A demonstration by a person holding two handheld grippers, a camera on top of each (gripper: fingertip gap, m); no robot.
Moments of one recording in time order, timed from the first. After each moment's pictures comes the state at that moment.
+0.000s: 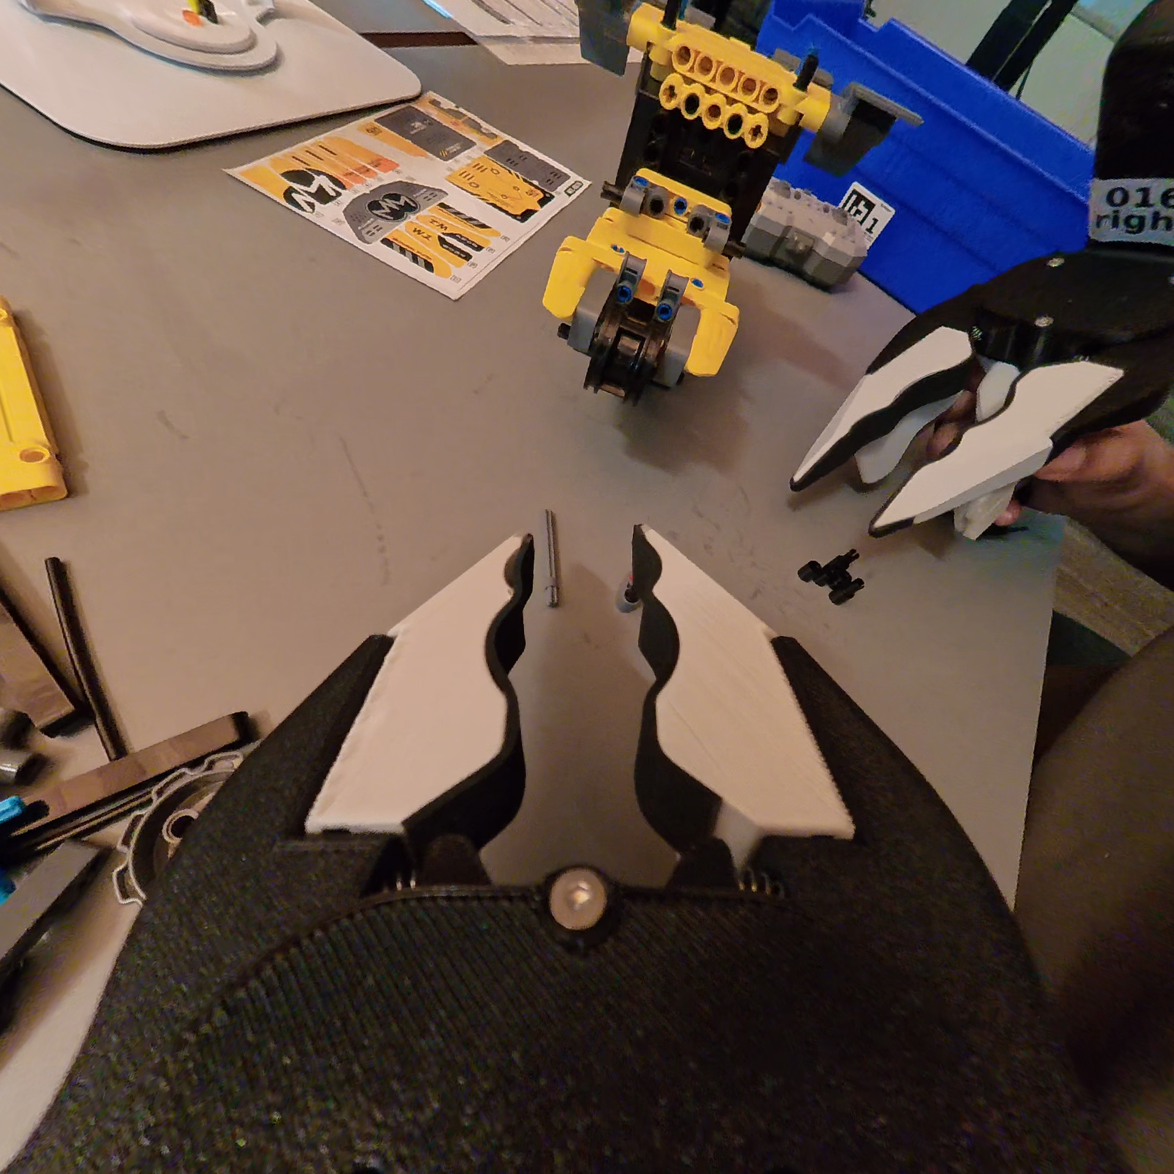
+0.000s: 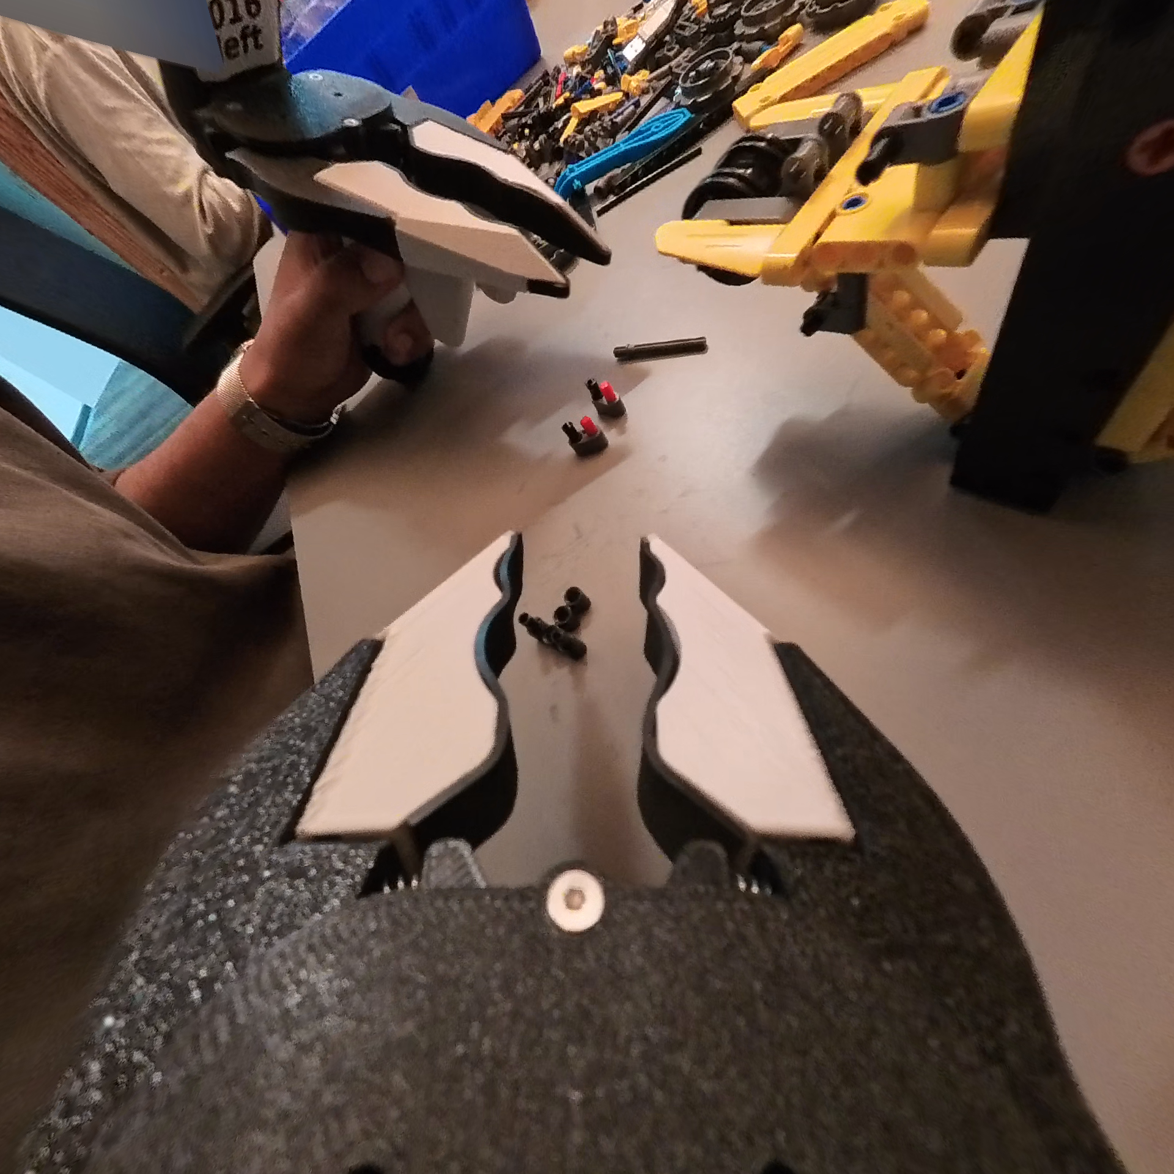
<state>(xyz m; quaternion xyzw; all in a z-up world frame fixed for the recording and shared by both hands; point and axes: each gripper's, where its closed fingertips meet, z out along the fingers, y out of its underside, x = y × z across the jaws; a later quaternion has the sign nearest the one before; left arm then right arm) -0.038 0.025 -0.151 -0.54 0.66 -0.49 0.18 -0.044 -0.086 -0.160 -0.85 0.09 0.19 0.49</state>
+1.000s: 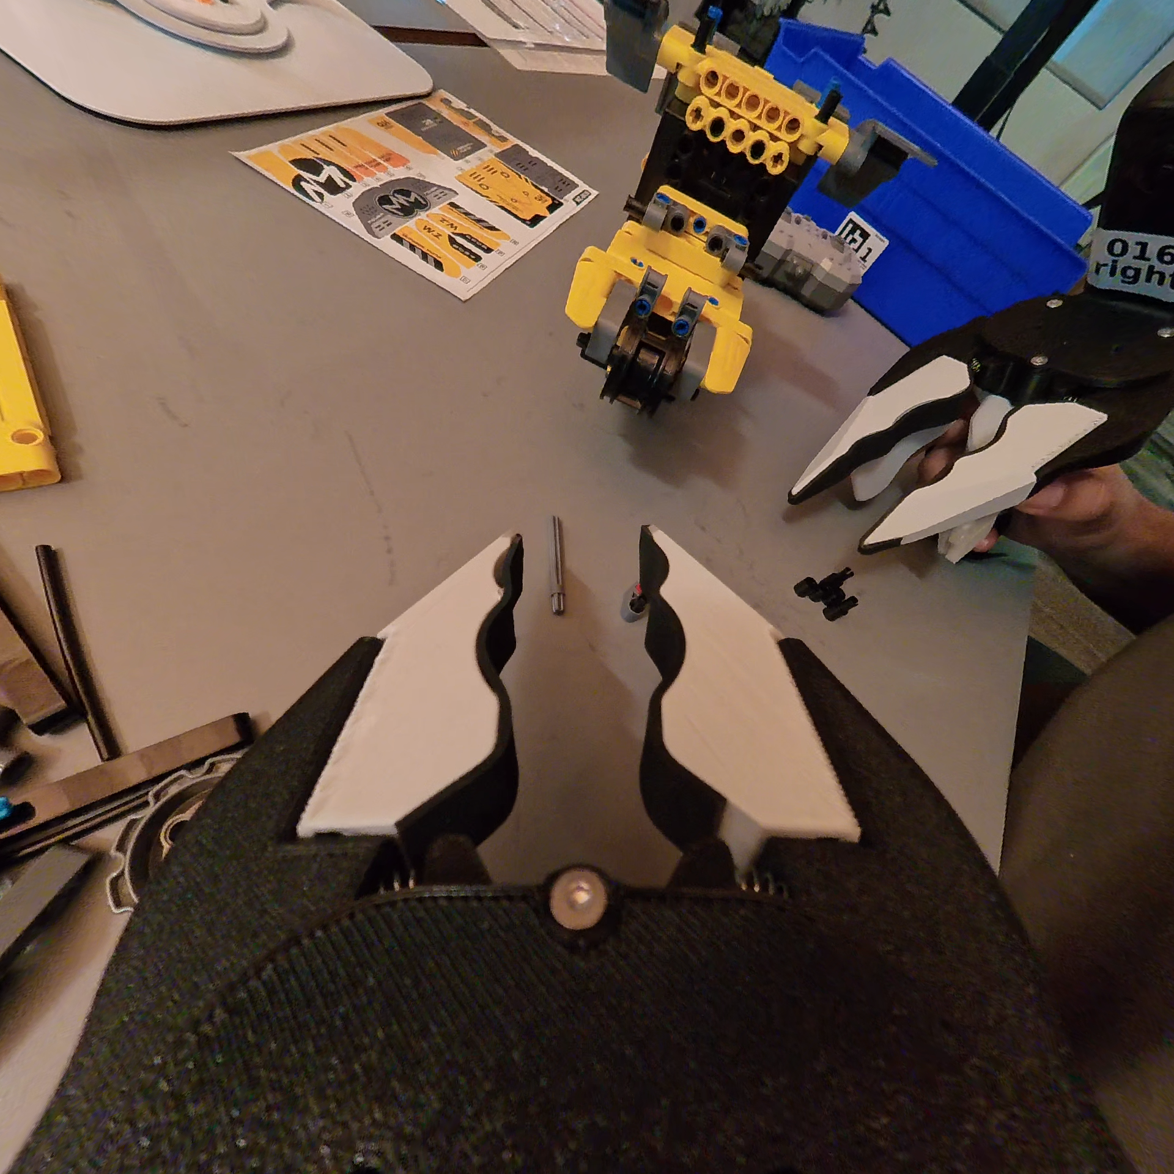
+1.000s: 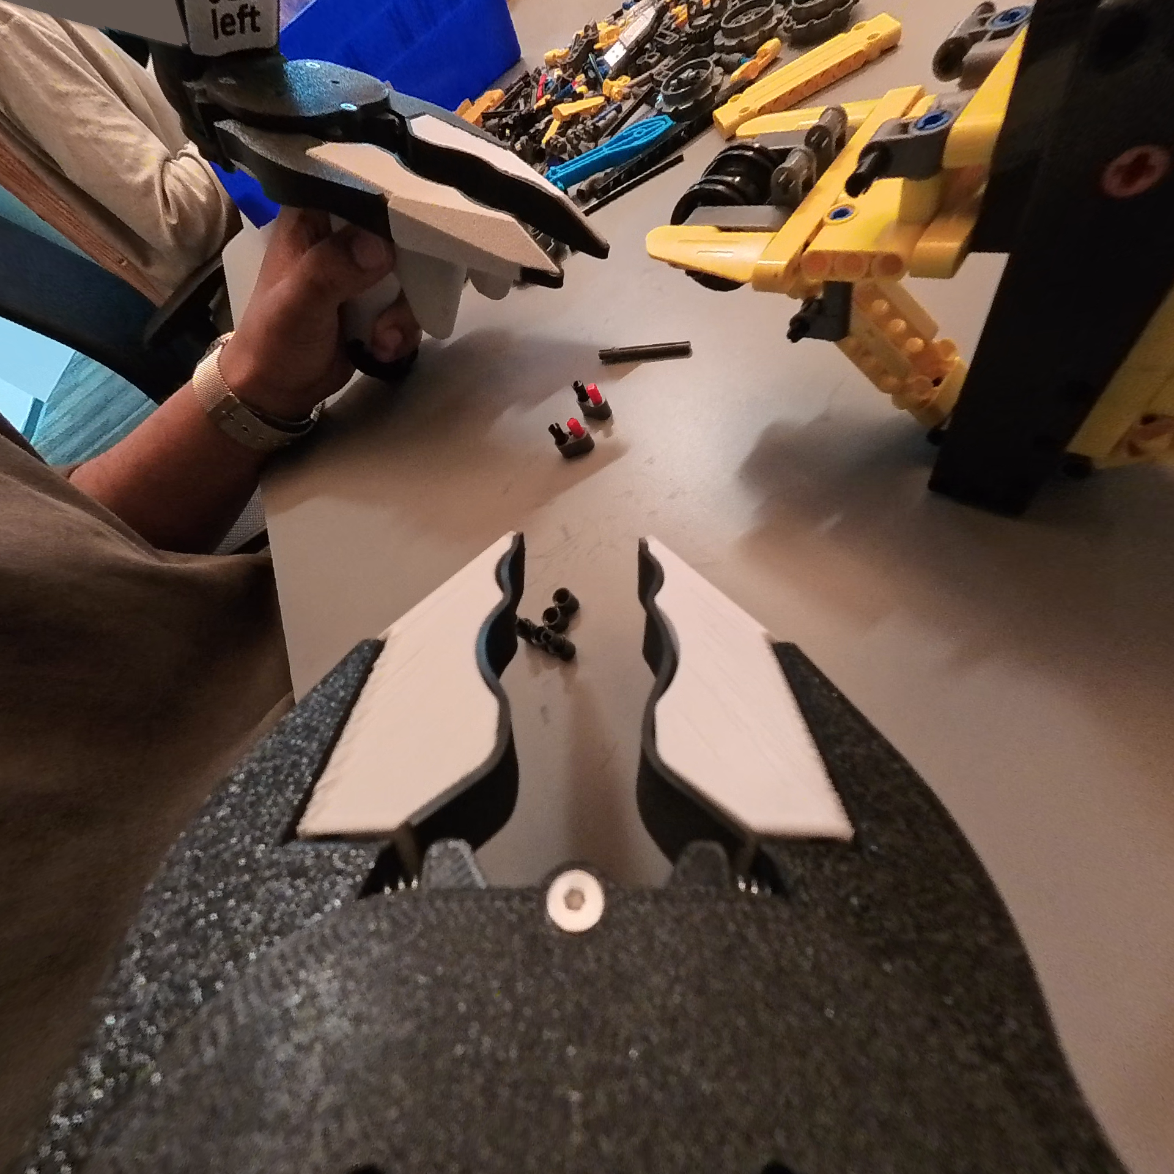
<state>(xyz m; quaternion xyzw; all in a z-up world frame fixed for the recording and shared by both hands) -0.034 0.029 -0.151 -0.55 0.65 -0.51 0.16 -0.041 -0.085 -0.160 -0.85 0.09 0.17 0.49</state>
